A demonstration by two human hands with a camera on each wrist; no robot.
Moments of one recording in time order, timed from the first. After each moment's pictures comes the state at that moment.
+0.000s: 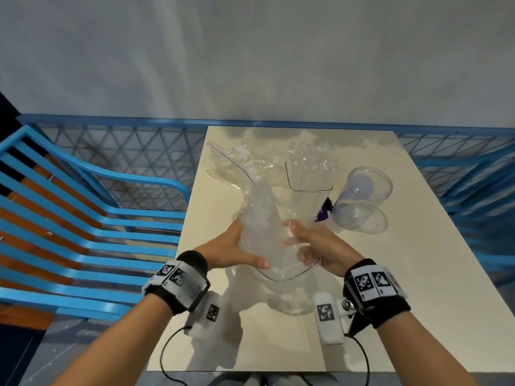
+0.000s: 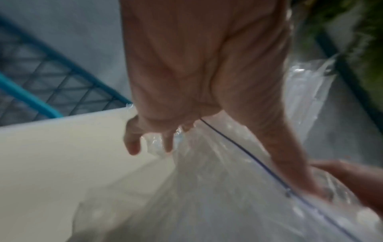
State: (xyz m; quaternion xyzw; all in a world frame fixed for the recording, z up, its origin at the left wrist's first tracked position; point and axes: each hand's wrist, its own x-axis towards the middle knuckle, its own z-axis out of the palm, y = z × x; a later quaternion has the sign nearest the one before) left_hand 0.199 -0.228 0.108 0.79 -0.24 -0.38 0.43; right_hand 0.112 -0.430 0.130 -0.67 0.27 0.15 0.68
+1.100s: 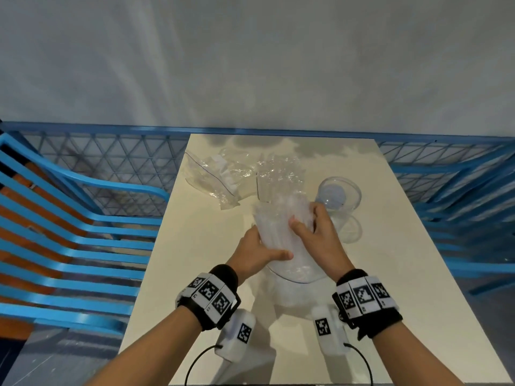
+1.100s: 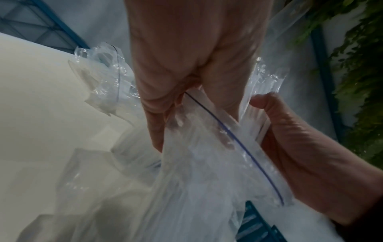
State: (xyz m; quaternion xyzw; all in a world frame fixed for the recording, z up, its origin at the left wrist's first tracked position) left_hand 0.156 -0.343 0.106 0.72 -0.12 -0.31 0.61; right_hand 0.096 -0.490 0.138 -0.78 0.17 -0.14 0.58
